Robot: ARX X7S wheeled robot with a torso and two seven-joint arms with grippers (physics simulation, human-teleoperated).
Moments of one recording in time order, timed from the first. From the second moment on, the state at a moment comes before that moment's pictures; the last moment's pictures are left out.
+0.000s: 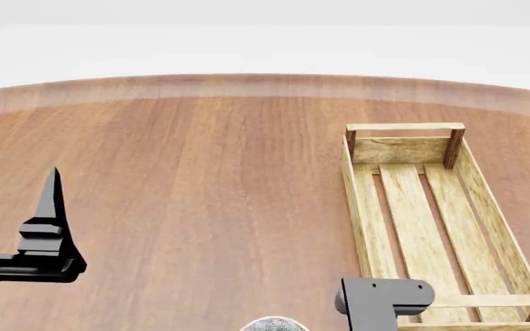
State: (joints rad) left arm -0.33 -0.32 0.10 0.73 -0.47 -0.77 -0.39; right arm 0.51 0.43 -0.25 -0.10 1.29 1.19 0.61
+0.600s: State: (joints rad) left arm -0.34 -0.32 0.12 0.72 -0.47 -0.76 -0.40; right arm 0.79 0.31 -0.34 0.16 1.16 1.08 0.45
